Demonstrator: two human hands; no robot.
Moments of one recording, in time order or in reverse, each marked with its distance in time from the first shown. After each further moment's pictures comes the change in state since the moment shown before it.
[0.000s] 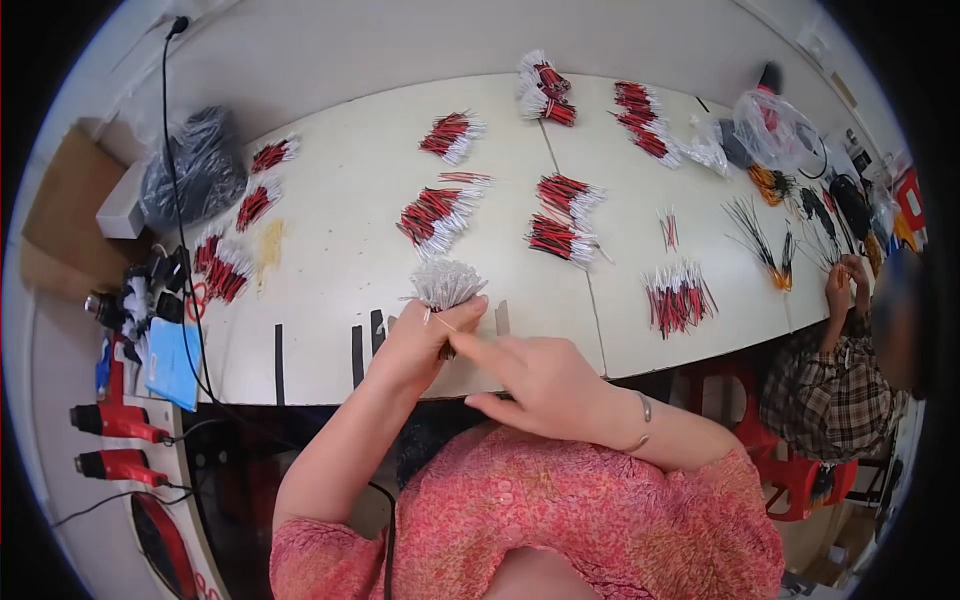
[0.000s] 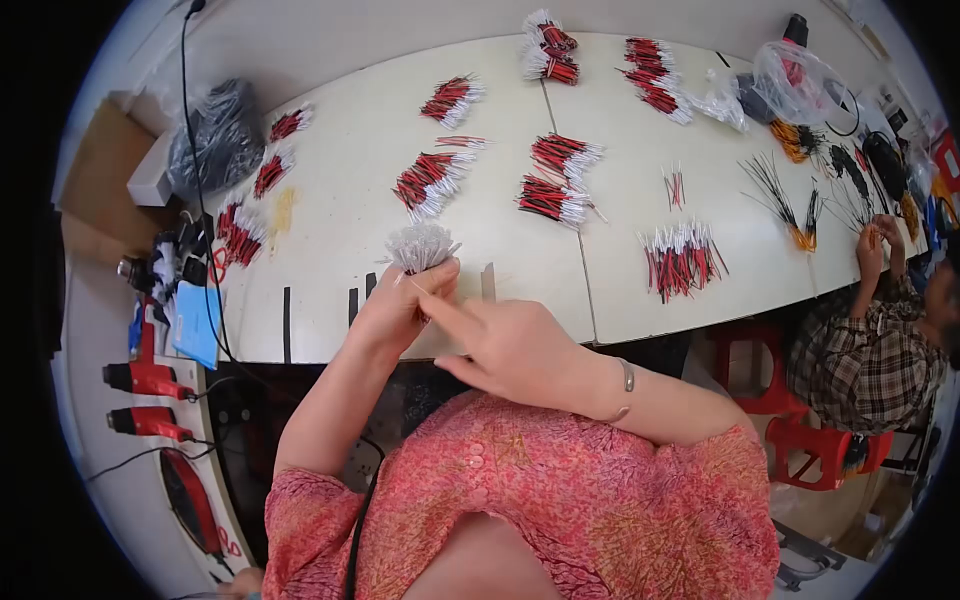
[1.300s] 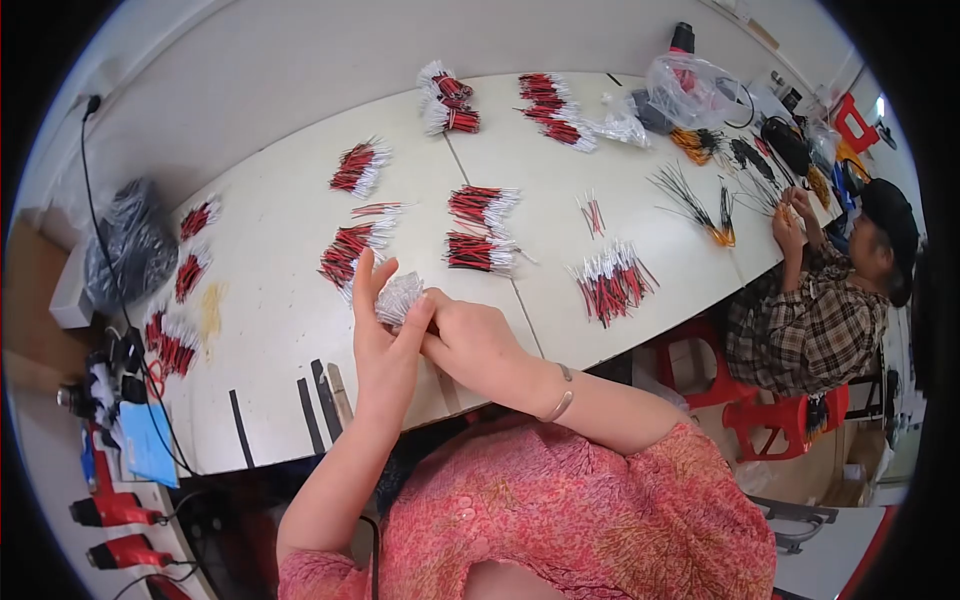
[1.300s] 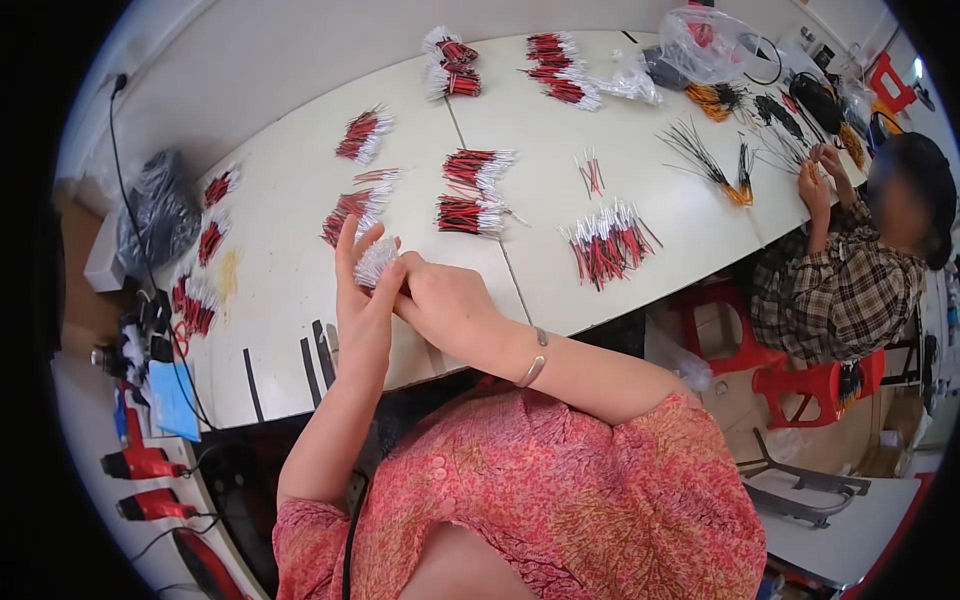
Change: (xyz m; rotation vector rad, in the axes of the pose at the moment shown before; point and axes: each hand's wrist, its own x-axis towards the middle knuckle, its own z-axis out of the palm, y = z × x) left_hand 0.018 0.000 0.044 0.141 0.156 0.446; right_hand 0.026 0.043 0.020 -0.028 0.228 0.519
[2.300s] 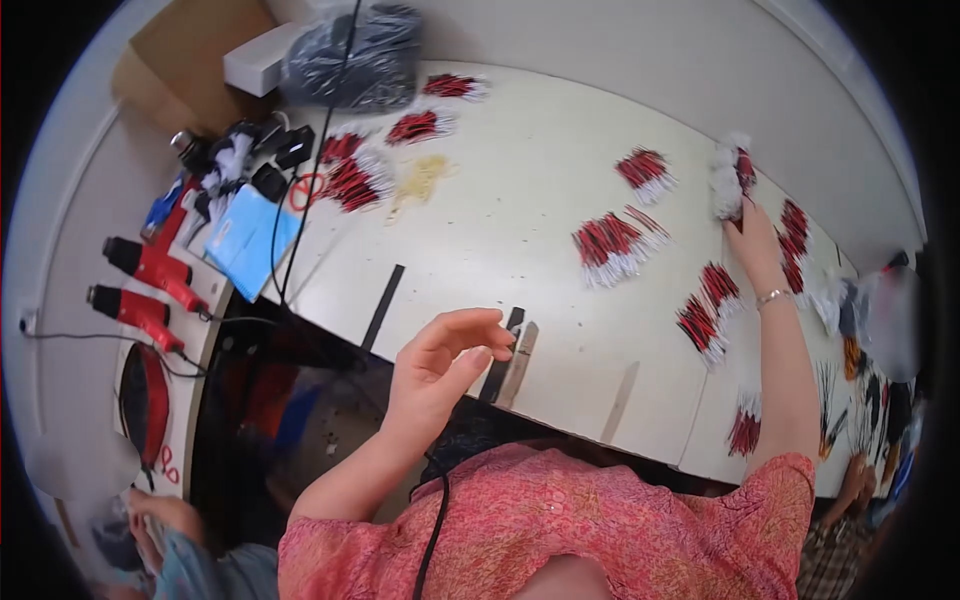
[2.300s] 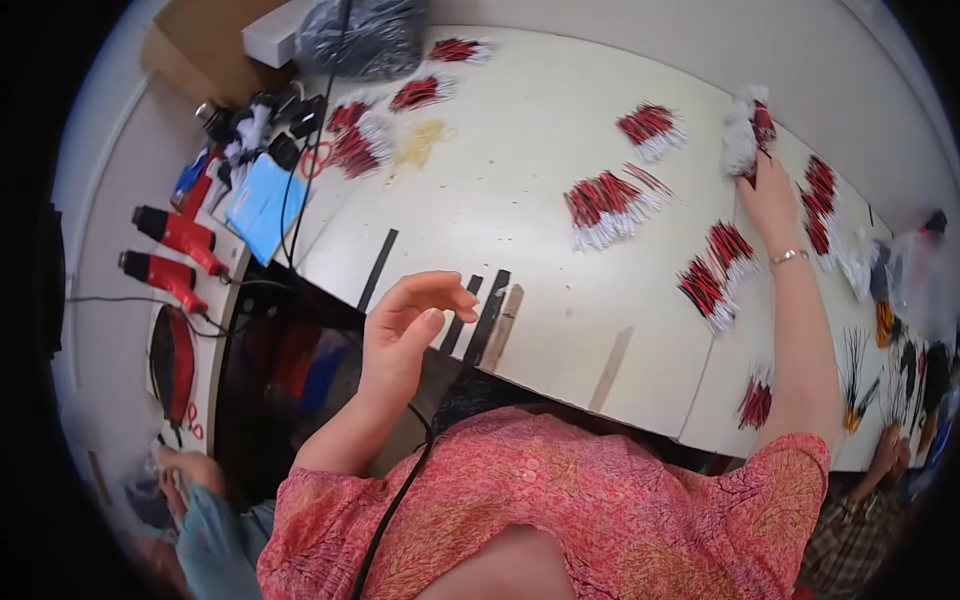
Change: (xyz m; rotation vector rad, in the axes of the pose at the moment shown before) left_hand -0.090 0.029 -0.129 -0.150 0.203 0.115; right_hand 0.238 0.165 -0.056 -0.777 0.014 -0.141
